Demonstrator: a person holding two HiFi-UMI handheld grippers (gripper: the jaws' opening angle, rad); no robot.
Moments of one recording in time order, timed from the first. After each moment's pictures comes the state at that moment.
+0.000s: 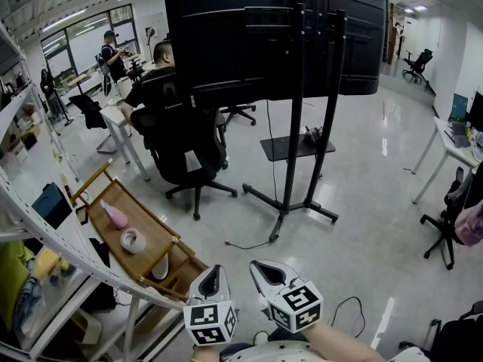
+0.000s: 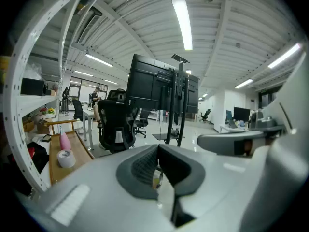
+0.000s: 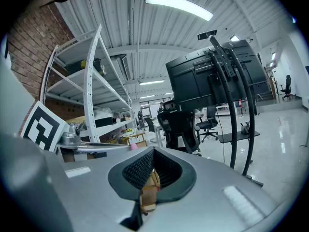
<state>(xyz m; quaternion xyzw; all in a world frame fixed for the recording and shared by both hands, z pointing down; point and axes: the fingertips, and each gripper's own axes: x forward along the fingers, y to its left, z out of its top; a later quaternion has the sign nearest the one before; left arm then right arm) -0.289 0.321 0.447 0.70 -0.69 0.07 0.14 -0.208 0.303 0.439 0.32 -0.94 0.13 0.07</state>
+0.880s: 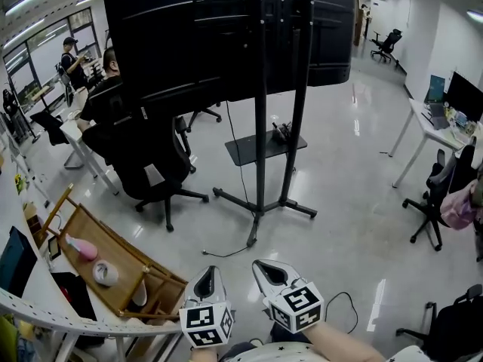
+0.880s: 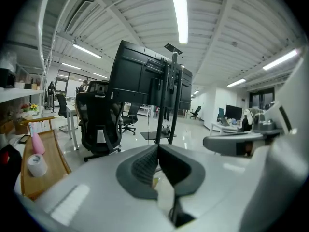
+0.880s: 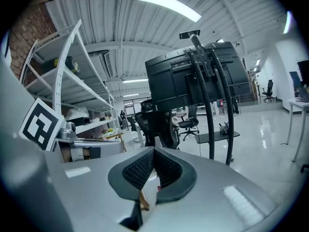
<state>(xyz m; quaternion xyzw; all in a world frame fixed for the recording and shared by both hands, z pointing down) -0.241 0.203 0.461 0.74 -0.65 0.09 0.15 -0.139 0.193 0.457 0.41 -0.90 0.14 0.09</state>
